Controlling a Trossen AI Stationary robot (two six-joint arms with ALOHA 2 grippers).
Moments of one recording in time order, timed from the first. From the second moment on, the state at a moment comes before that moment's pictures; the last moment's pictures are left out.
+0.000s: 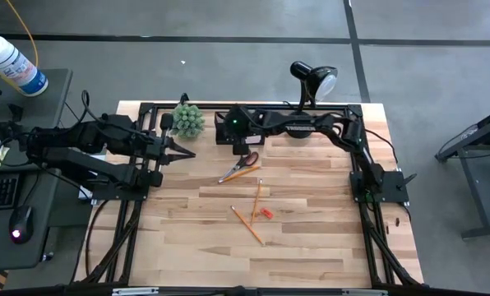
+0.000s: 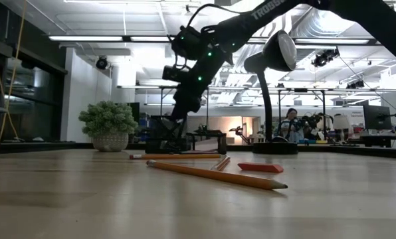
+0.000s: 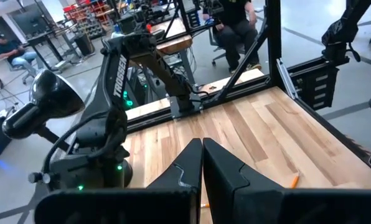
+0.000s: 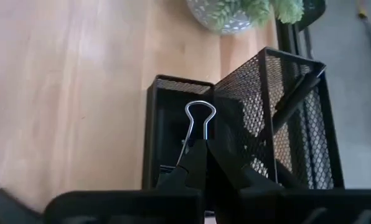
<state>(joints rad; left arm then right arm) 0.01 0.84 1.11 -0.52 -0.06 0.29 -0.32 2.17 1.72 -0.37 0.10 -0.48</state>
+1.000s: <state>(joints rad) 0.01 0.84 1.11 -0.53 -0.08 0.31 -0.27 2.21 1.72 -0.29 0.30 -0.66</state>
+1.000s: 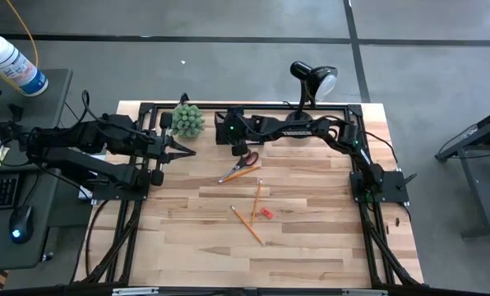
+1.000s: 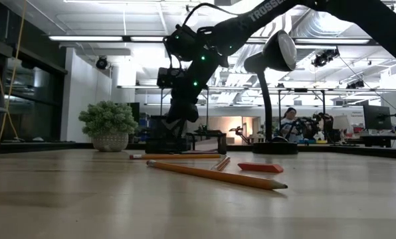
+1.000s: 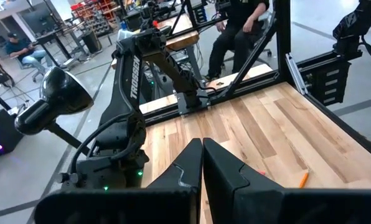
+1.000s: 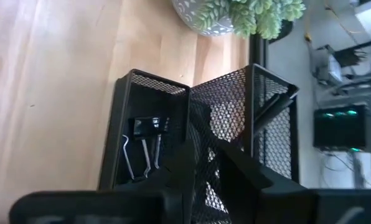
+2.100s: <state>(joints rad) 0.01 0.84 1.11 -0.69 -0.06 0.34 0.07 2.20 2.03 -1.23 0.23 0.03</state>
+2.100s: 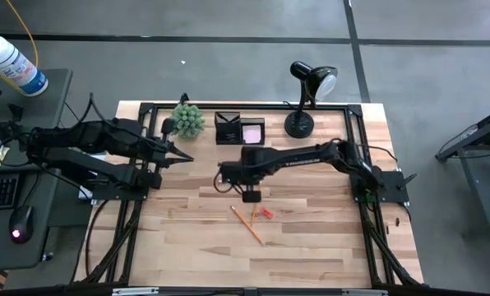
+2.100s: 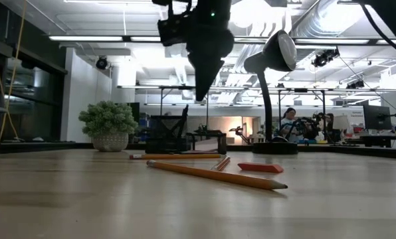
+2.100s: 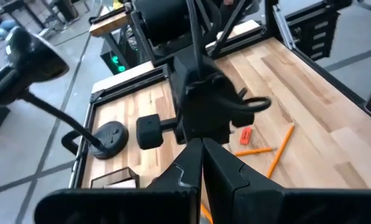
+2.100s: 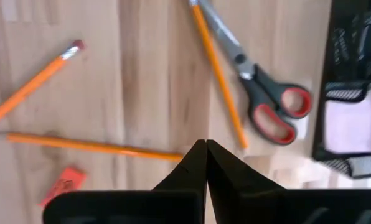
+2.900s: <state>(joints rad) 0.01 0.84 0.72 -0.04 0.13 0.36 0.20 1.55 1.23 -0.99 0.28 0.62</state>
